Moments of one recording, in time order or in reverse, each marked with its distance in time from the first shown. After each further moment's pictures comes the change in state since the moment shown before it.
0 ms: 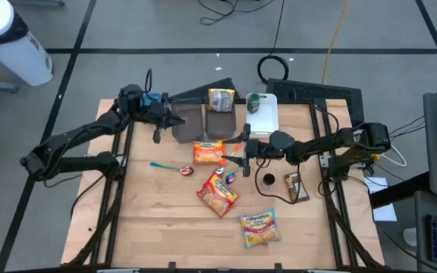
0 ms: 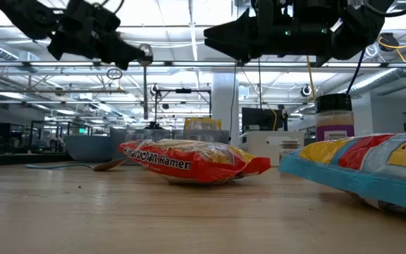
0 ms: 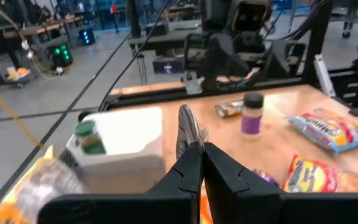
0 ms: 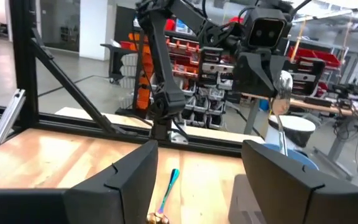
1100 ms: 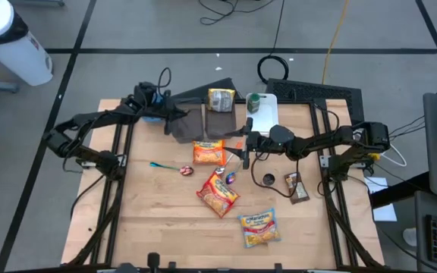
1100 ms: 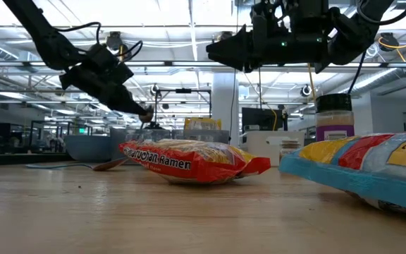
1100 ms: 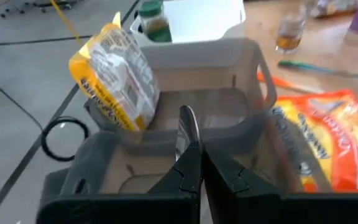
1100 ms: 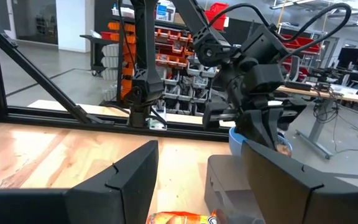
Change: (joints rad) left arm 0.127 0.339 0.000 0.024 -0.212 0.250; right arm -0.077 0.000 -0.013 -0.017 -0.004 0.016
